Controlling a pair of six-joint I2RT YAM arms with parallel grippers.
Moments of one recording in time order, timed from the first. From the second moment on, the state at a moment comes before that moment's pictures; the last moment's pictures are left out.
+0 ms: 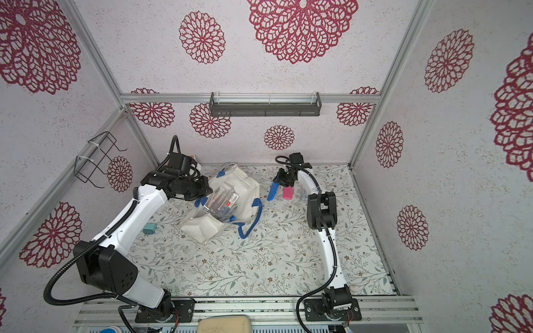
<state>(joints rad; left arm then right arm) -0.26 1.58 1.55 -0.91 0.25 -0.52 0.21 2.64 2.41 -0.75 -0.50 0.50</state>
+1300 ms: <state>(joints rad) -0.26 1.51 1.49 -0.89 0.20 -0.54 0.57 1.90 1.73 -0.54 -0.31 0.89</state>
